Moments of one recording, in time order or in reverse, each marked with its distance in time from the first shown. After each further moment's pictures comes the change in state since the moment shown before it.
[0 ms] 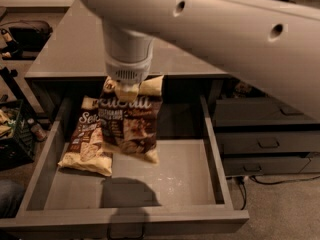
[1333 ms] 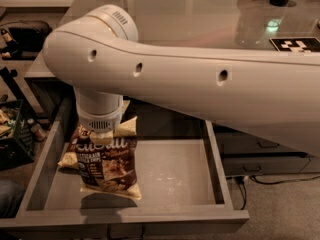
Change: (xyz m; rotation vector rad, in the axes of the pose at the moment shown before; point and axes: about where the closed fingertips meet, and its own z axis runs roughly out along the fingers) arm -0.047 0.080 0.067 -0.123 -0.036 -0.105
